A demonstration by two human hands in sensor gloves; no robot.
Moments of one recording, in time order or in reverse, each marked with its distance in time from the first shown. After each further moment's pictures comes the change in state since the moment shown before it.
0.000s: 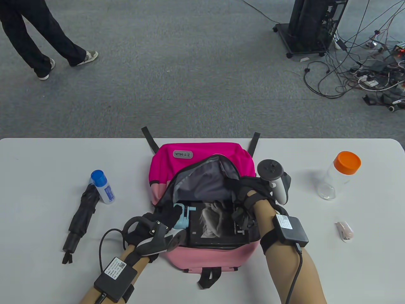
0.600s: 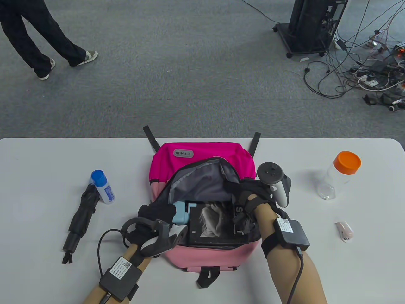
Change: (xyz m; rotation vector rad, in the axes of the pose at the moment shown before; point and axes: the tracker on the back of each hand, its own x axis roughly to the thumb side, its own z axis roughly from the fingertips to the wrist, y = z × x) left_hand -0.013 0.013 -0.006 0.072 0.192 -0.057; right_hand -0.003 0.001 0.008 0.024 -0.046 0.011
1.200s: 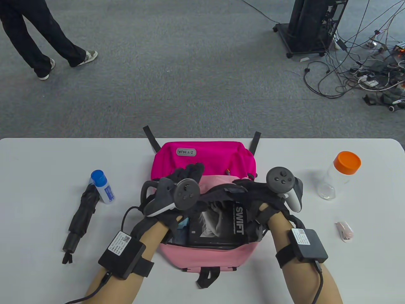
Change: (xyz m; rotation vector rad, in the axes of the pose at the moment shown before) left_hand 0.009 0.114 -0.069 -0.127 -0.166 0.457; right_hand 0.022 -0.024 0.044 0.007 -0.276 0.199
